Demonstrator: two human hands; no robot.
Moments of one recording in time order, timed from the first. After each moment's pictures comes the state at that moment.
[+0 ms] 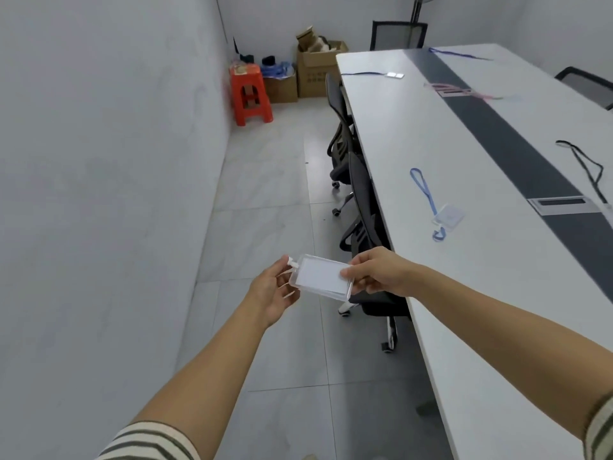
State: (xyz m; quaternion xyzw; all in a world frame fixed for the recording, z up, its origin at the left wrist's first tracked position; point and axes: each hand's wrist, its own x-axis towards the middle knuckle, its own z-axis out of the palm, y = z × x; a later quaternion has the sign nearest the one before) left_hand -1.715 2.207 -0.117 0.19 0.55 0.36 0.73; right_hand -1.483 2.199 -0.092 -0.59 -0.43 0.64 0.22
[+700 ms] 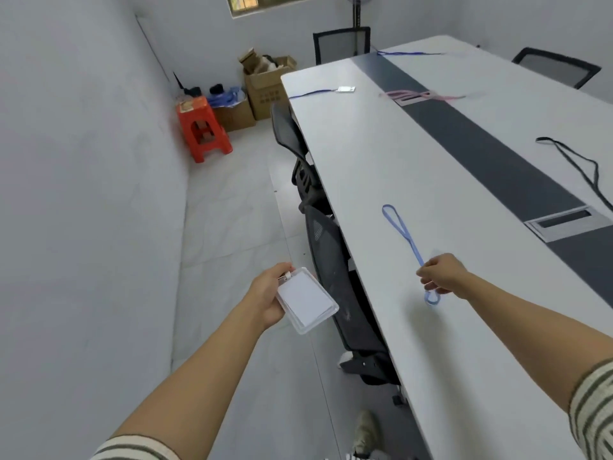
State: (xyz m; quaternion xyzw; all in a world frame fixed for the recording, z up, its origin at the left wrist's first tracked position) left_hand -1.566 2.458 -0.098 0.27 0.54 0.26 0.75; right_hand -1.223 2.393 -0.182 -0.82 -0.29 0.42 0.24
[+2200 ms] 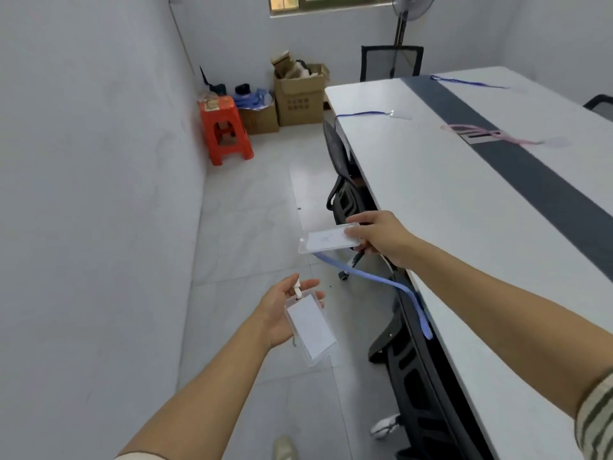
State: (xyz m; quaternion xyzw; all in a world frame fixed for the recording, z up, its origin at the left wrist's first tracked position) left_hand -1.662 2.695 -0.125 0.21 0.50 0.25 0.80; right_hand -1.432 2.710 -0.055 -0.67 -0.43 0.48 0.37
